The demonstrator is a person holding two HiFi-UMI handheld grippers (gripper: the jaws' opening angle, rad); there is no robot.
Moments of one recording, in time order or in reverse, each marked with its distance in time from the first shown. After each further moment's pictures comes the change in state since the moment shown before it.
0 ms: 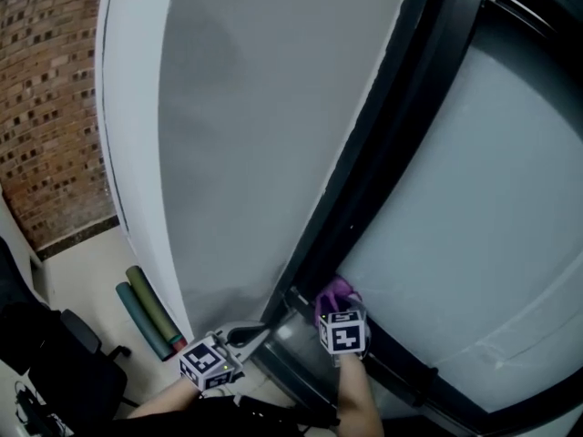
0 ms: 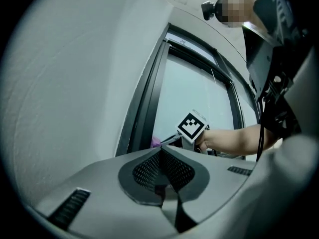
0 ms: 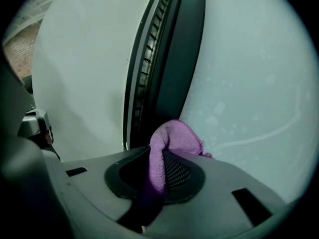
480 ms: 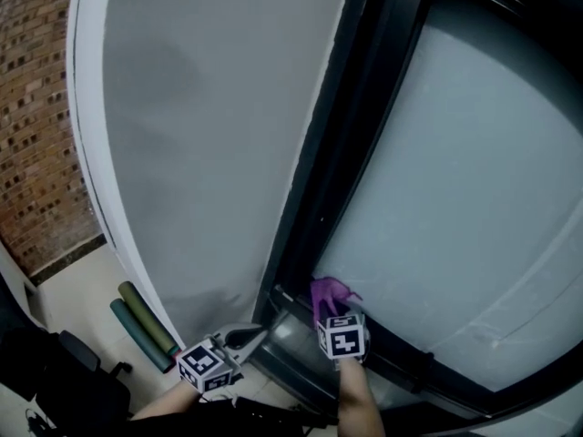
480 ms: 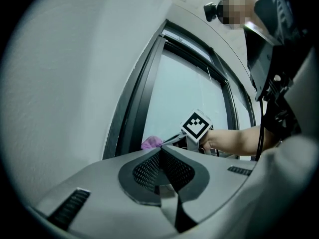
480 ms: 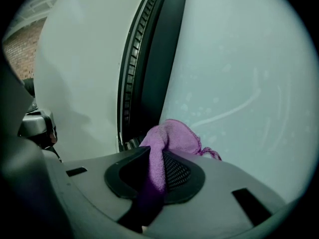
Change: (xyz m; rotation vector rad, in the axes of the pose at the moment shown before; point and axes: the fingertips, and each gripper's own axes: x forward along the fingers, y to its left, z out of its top) left arm 0.017 -0.017 0.000 0.004 0.023 -0.078; right arm -0.029 -0.021 -0.021 0.060 -0.017 -0.050
